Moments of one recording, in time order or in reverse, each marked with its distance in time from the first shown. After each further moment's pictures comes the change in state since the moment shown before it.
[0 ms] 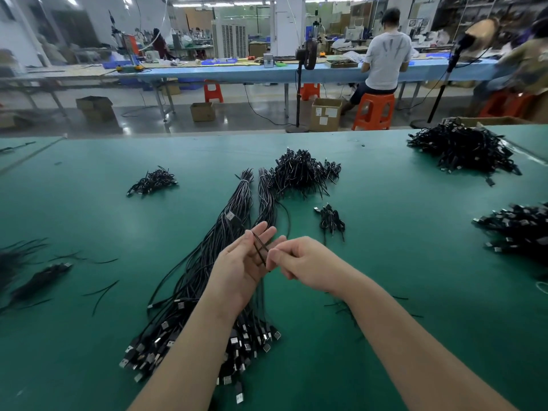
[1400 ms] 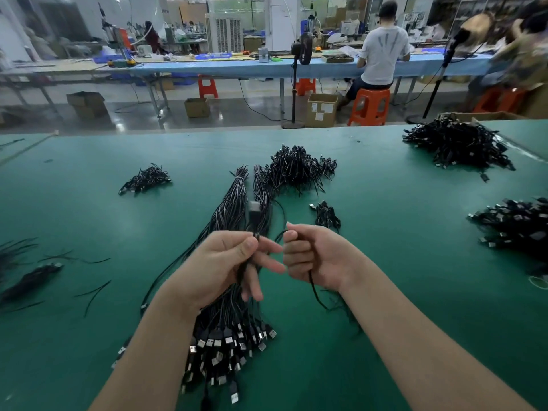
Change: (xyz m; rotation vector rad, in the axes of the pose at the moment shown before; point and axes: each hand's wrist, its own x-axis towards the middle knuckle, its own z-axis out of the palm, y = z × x) left_hand -0.026 0.053 0.001 0.553 -0.562 -0.014; right_hand 0.017 0.024 -0.020 1.288 -0.296 0.340
